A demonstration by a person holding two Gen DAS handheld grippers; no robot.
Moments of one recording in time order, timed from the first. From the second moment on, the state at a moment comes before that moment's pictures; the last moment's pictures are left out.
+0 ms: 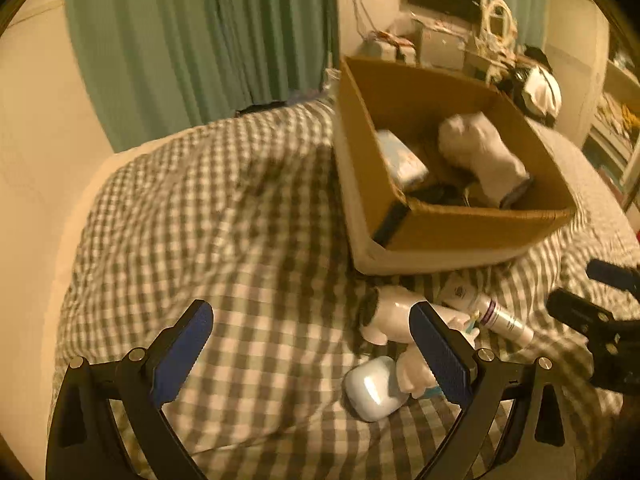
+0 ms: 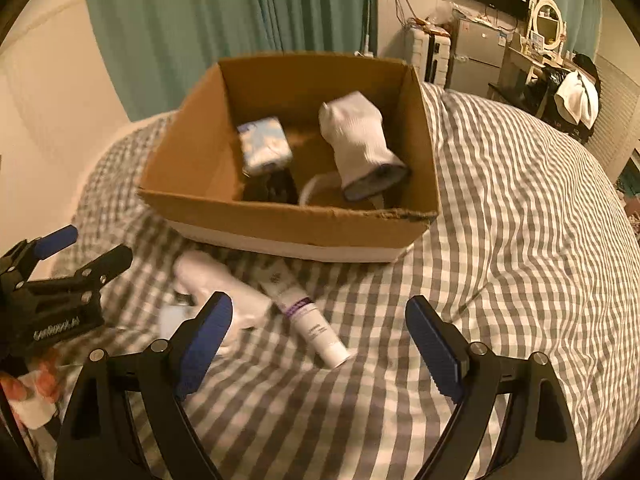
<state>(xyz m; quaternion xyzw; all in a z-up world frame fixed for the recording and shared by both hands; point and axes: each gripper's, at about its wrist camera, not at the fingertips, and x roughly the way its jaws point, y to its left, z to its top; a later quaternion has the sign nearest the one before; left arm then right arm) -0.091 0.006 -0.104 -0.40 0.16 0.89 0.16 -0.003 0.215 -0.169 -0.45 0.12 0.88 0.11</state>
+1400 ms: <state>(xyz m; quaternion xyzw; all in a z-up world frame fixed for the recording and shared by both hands) -0.068 0.078 -0.185 -0.50 0.23 0.78 0.29 -0.005 0.227 -0.224 -0.51 0.16 0.84 0.10</state>
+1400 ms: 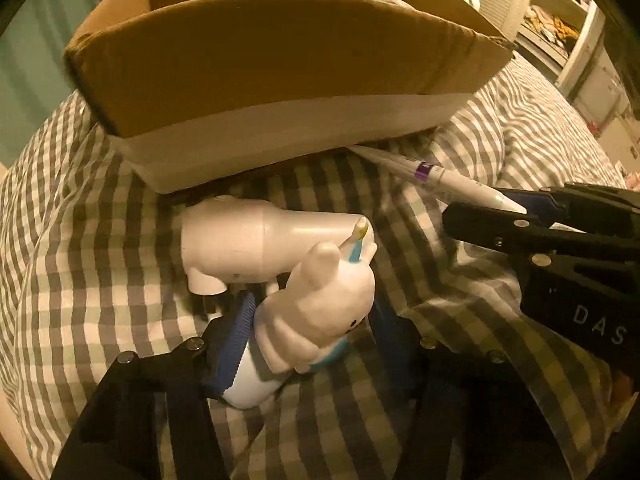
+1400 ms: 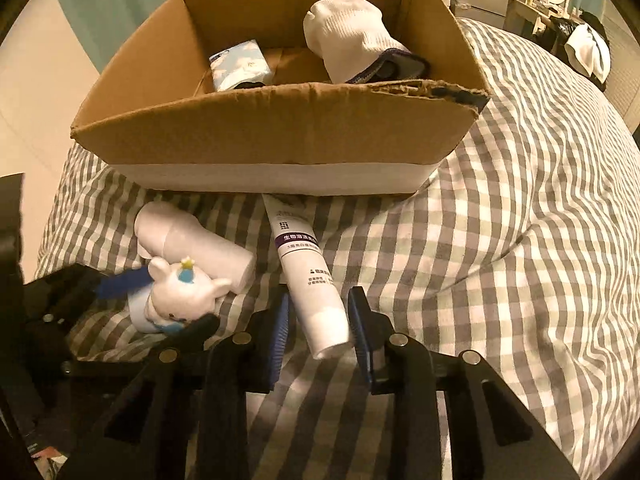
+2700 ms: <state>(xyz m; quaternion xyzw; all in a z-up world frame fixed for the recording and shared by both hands) -0.017 0.023 -0.046 -0.40 0.17 0.86 0.27 0.053 0.167 -0.104 -0.41 0.10 0.90 0.10</state>
